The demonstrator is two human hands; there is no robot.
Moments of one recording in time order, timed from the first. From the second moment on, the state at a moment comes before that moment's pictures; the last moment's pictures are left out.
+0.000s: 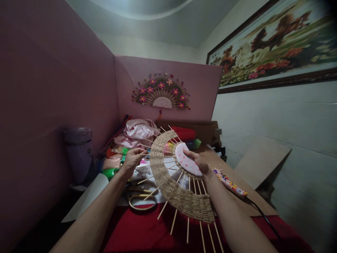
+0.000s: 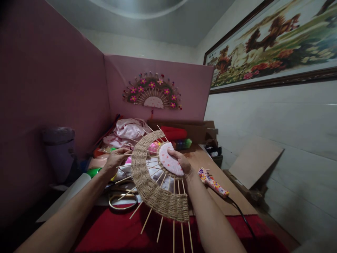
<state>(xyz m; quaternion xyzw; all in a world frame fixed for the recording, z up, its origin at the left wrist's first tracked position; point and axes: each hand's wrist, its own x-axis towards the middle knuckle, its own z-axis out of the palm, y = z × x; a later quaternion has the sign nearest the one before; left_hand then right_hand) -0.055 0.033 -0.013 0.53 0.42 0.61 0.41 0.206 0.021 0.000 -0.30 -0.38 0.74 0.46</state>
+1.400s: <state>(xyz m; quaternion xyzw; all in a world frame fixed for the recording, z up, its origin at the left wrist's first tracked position) -0.073 0.023 0.009 0.58 0.40 0.64 0.30 0.214 0.019 -0.002 -0.35 -0.45 0.71 0.41</state>
